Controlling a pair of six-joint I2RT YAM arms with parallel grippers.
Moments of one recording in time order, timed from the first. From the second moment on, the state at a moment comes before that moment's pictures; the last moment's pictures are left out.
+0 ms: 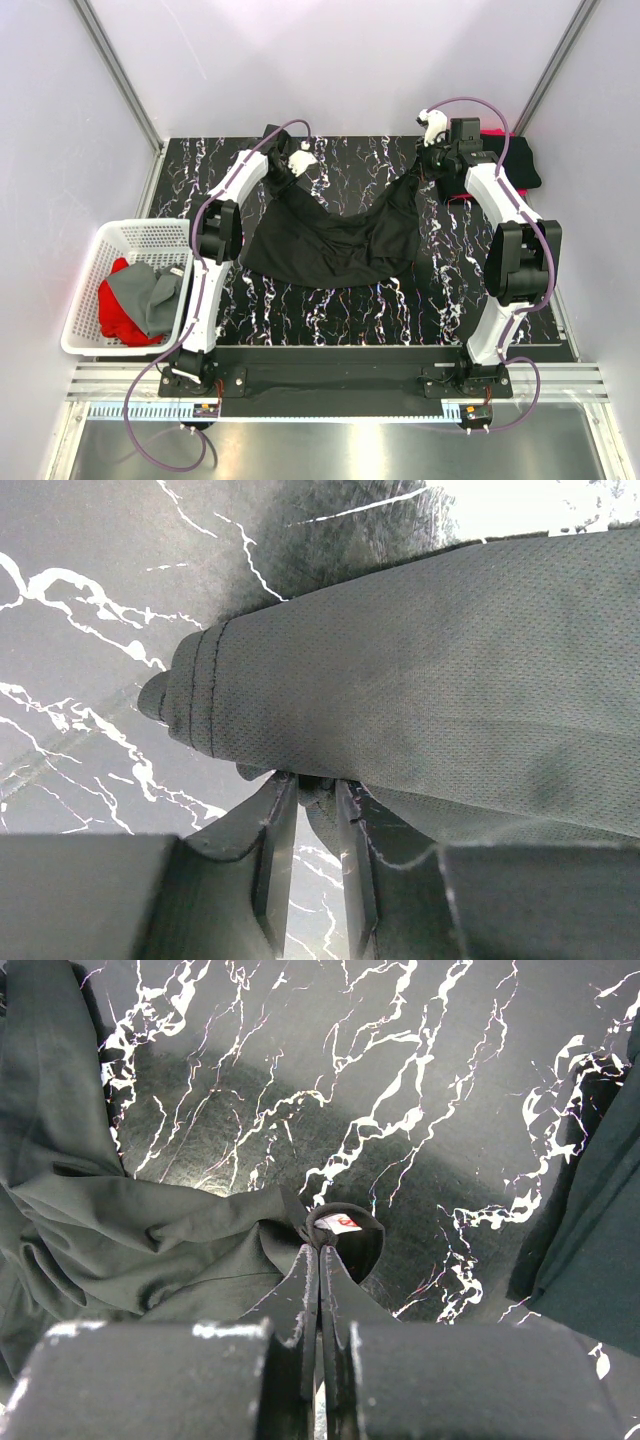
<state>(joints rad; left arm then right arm) -0.27 2.54 2.33 -0.97 0.15 0.68 0.06 1.87 1.58 -0.39 -0.43 -0.21</state>
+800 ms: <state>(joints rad) -0.27 2.56 2.36 -0.91 0.11 0.66 0.06 1.87 1.58 -0.39 -0.43 -0.21</state>
